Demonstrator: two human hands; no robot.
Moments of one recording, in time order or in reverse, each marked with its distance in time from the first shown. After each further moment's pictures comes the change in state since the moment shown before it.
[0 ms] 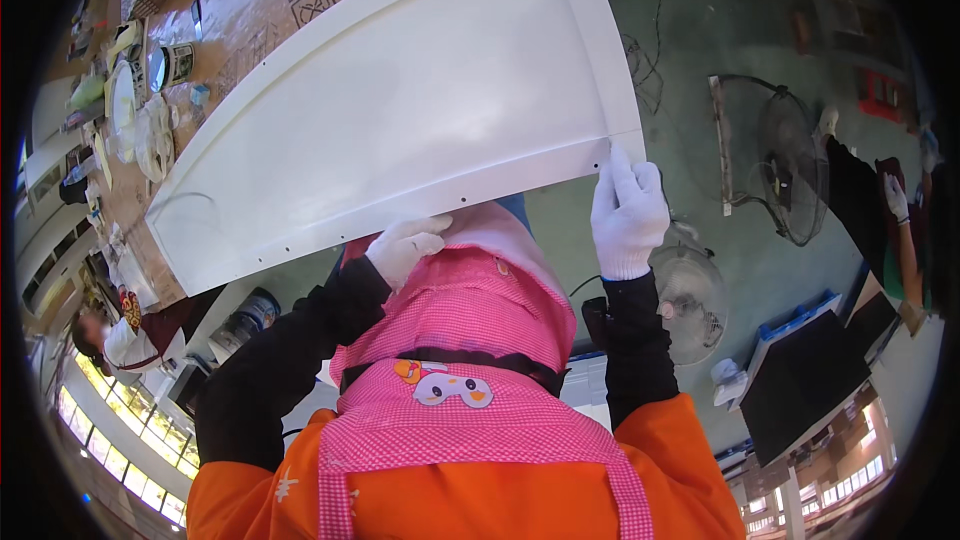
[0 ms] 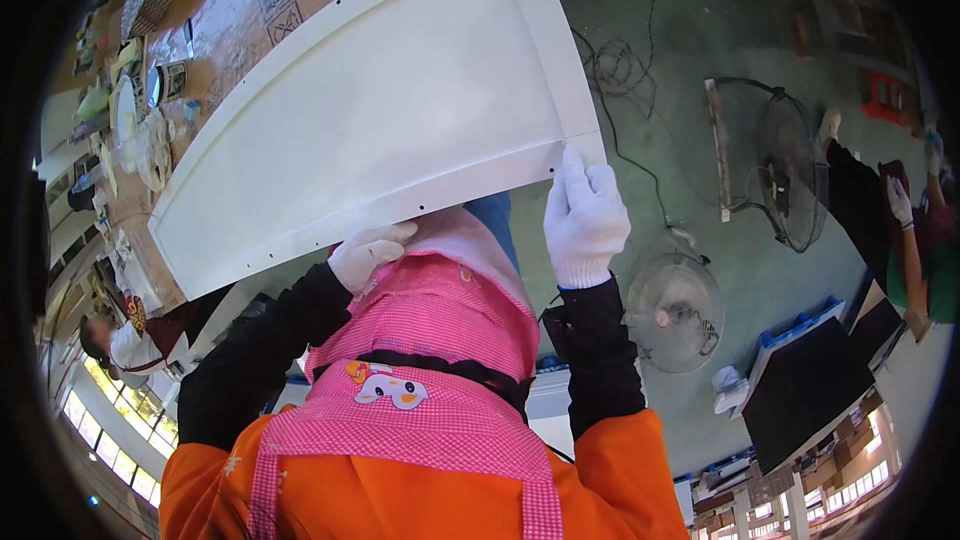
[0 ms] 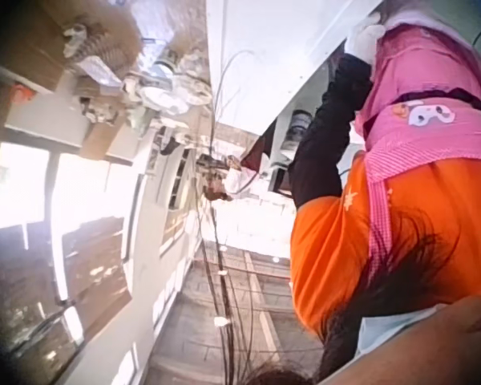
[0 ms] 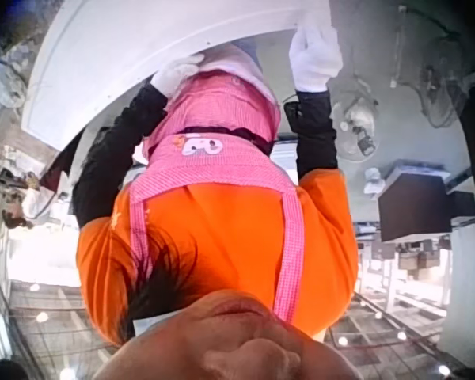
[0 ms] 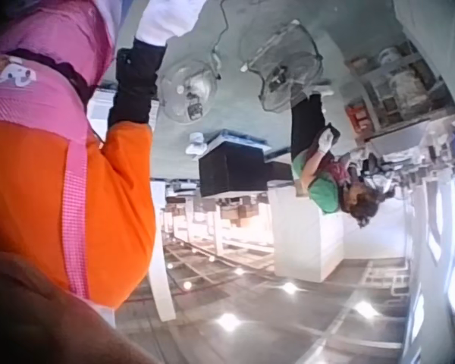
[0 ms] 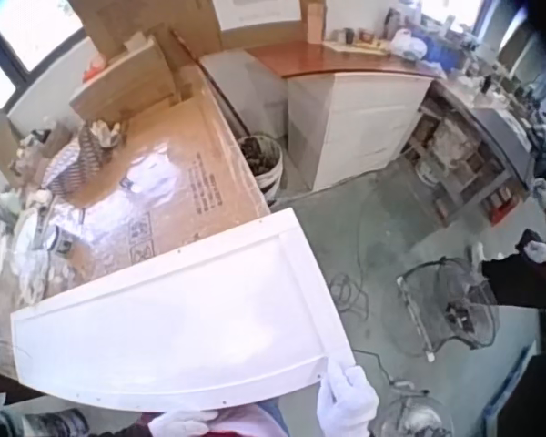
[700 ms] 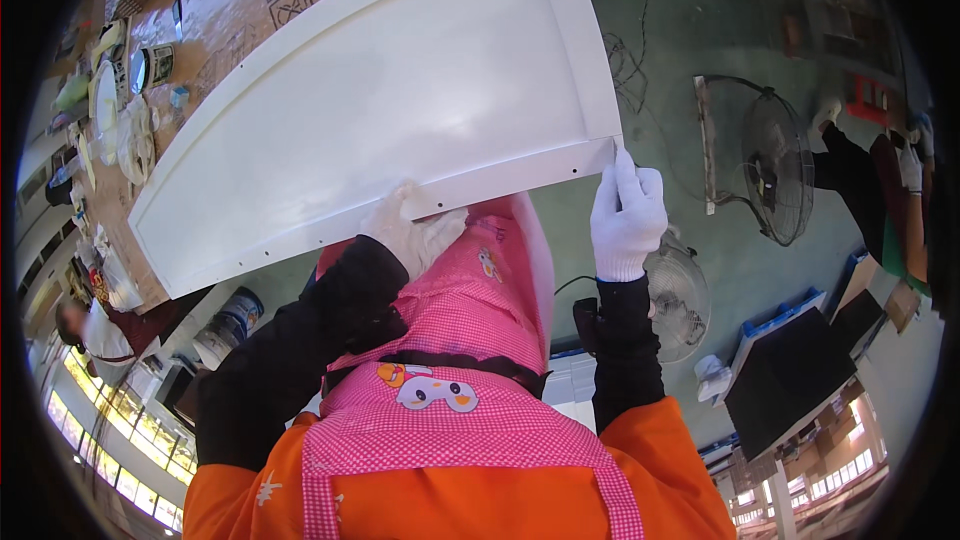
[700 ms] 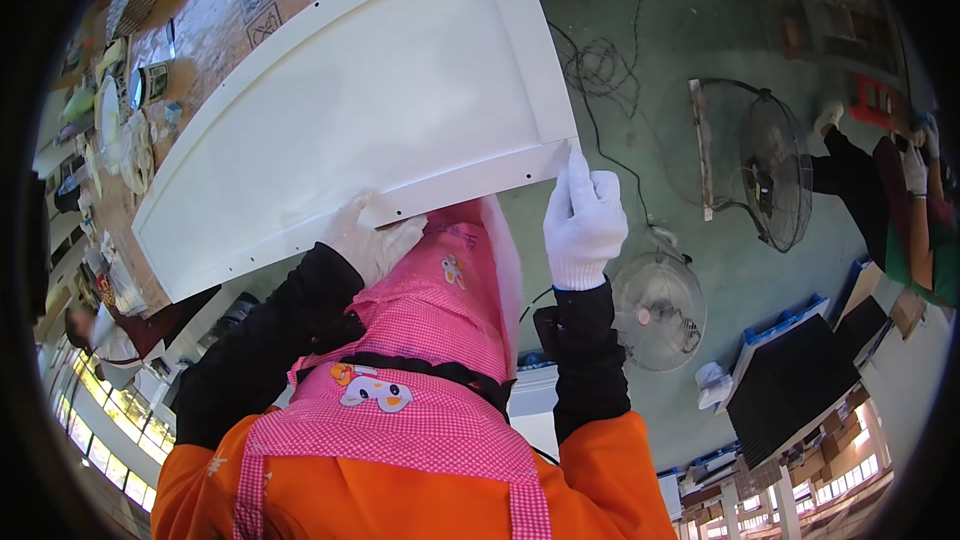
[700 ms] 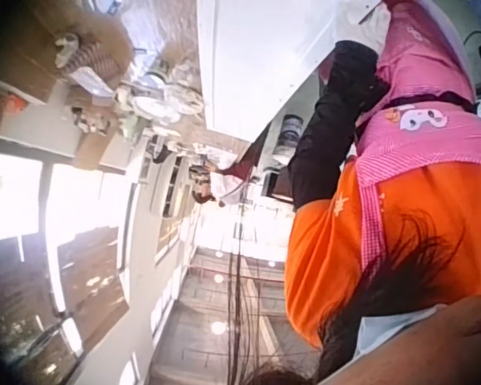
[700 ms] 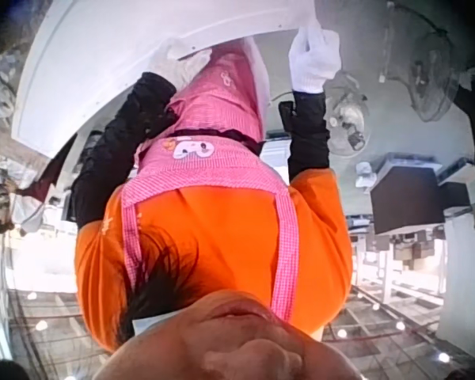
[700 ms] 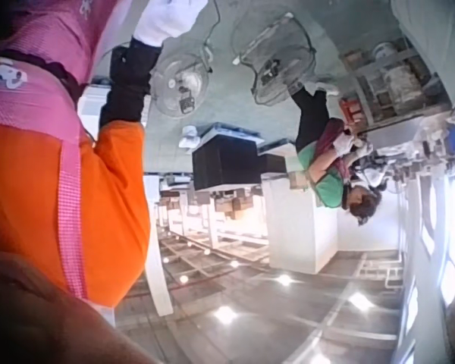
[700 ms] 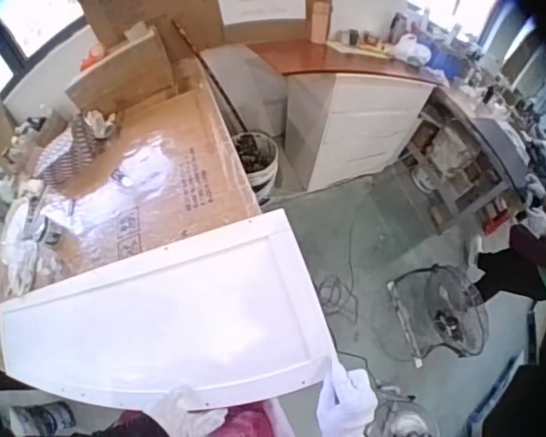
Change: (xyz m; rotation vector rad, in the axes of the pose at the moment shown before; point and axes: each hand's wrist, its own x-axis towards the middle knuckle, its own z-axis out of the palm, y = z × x) left_hand 0.027 0.053 0.032 -1.447 0.009 -0.308; right_hand 0.006 0.020 -0.006 0.004 0.005 0.070
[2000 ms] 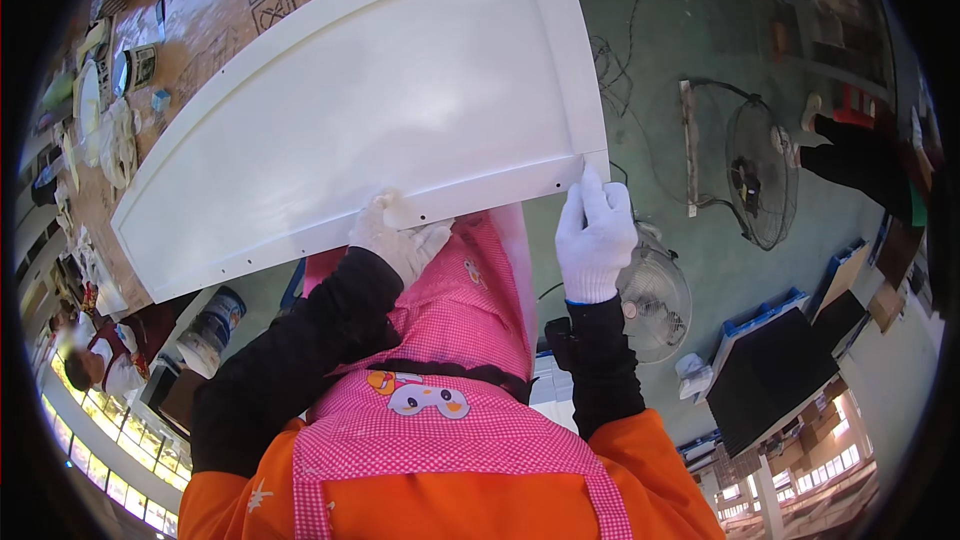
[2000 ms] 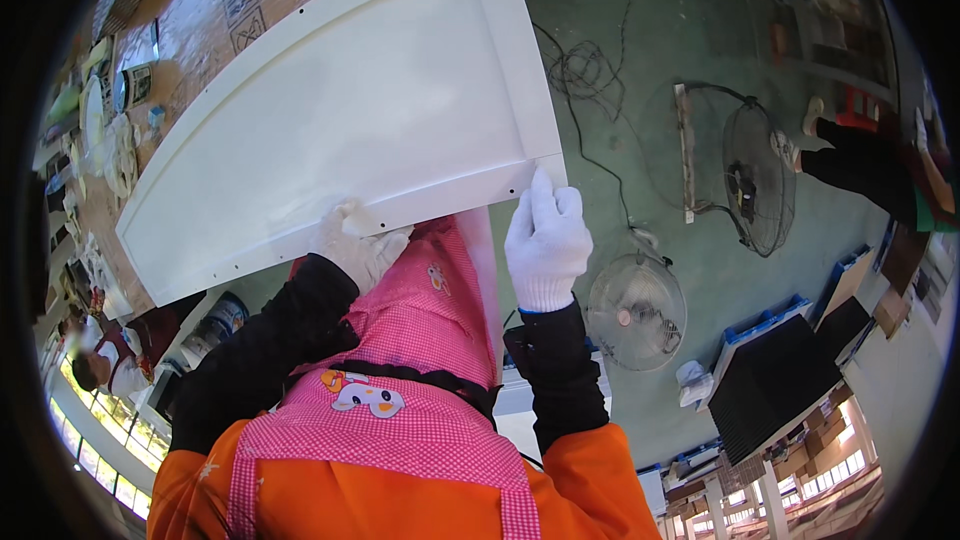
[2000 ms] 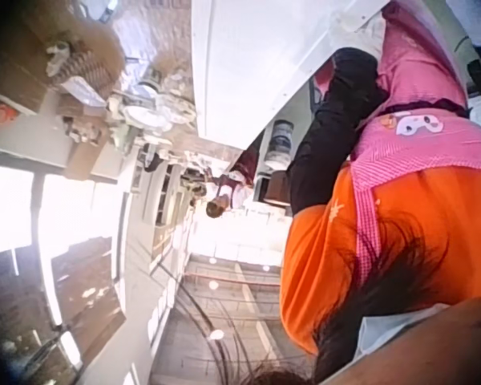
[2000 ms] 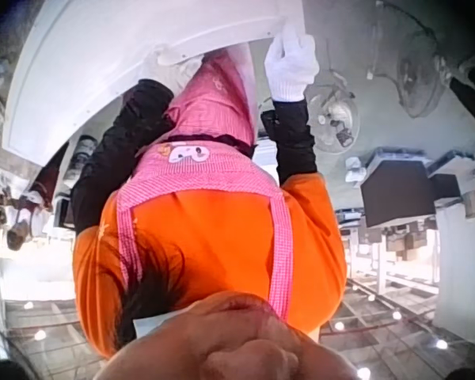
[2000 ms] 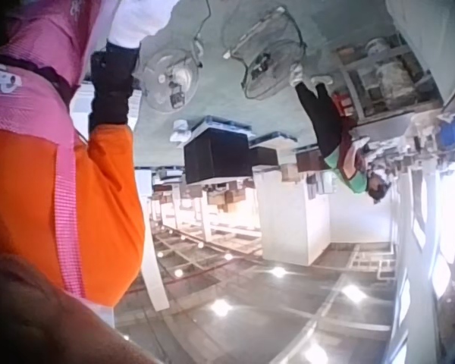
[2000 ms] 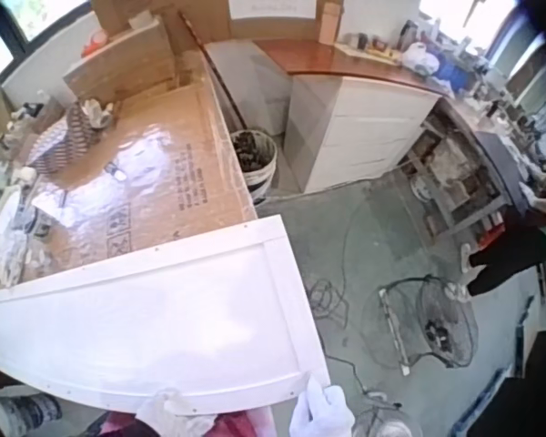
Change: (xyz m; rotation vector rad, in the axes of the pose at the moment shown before) left_hand 0.008 -0.006 0.008 -0.060 0.089 0.046; right_hand 0.000 -0.026 -0.002 0.030 -0.074 0.027
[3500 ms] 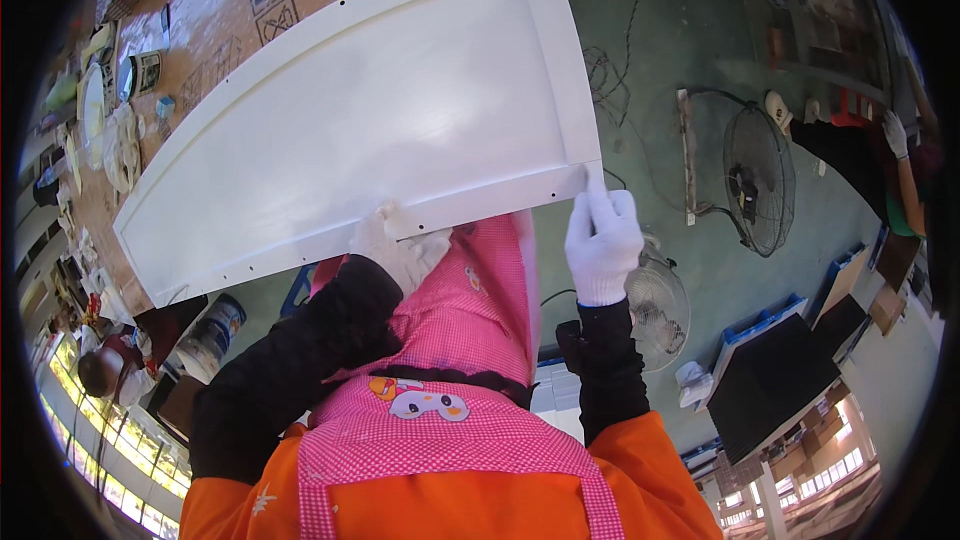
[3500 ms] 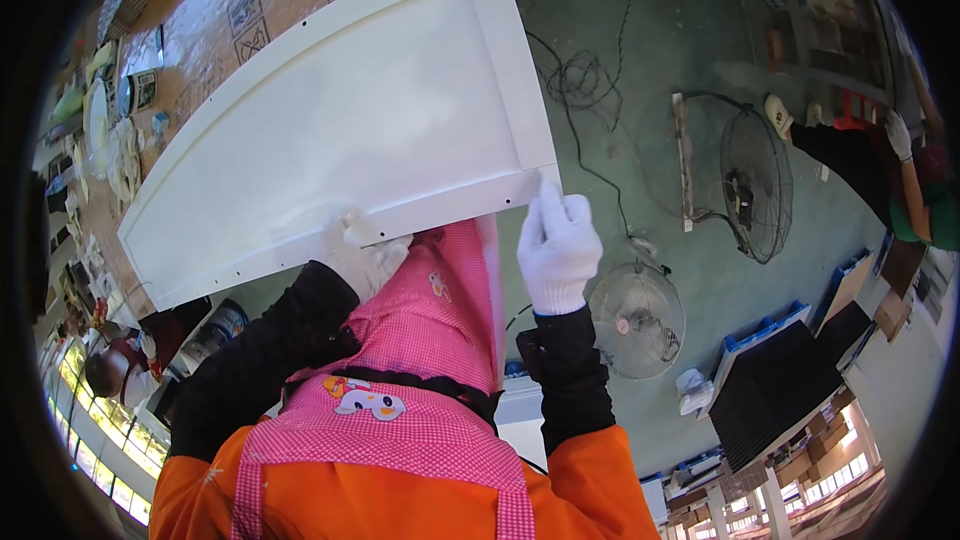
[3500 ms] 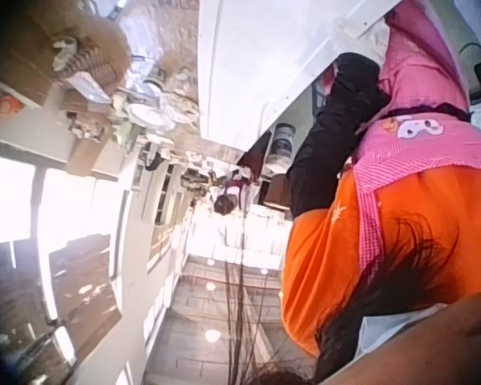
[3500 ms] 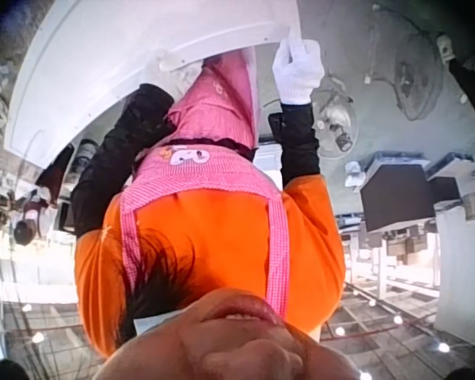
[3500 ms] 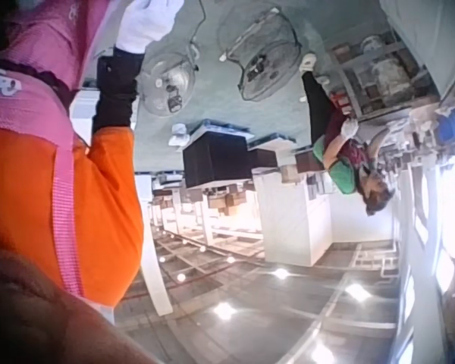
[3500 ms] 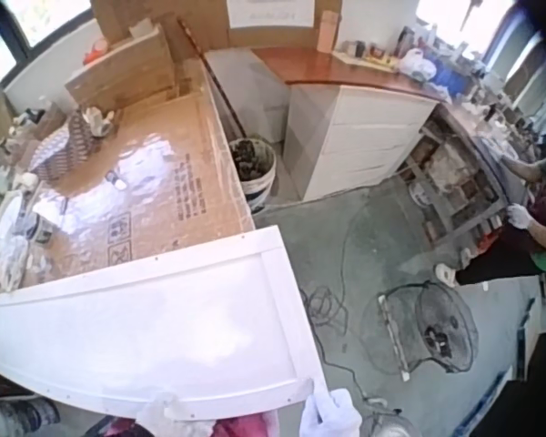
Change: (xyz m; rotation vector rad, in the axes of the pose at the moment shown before) left_hand -0.009 -0.006 0.017 0.141 0.134 0.042; right_hand 0.004 0.022 -0.004 0.002 -0.063 -0.068
